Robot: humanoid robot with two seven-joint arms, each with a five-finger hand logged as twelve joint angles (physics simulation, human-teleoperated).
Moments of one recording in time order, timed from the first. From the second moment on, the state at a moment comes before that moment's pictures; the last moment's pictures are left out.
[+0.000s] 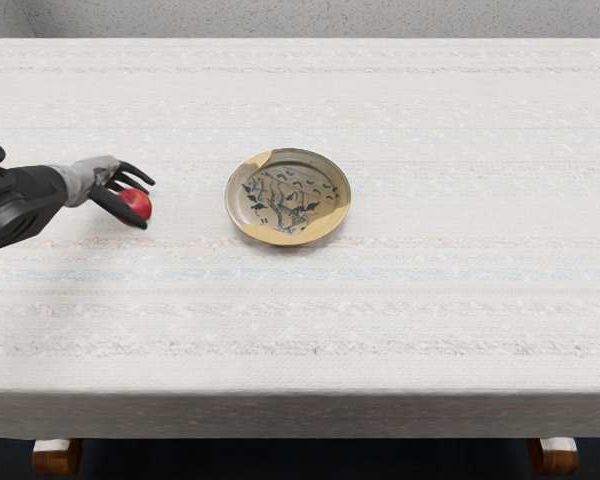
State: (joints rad) left arm -1.37 0.48 0.58 -0.91 0.05 0.03 0.03; right arm -0.02 0.00 -0.08 0.11 -0.02 0.06 -0.33
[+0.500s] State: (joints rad) left arm -1.37 0.48 0.58 -0.91 0.05 0.04 0.03; right arm -0.02 0.00 -0.08 0.11 -0.02 0.06 -0.33
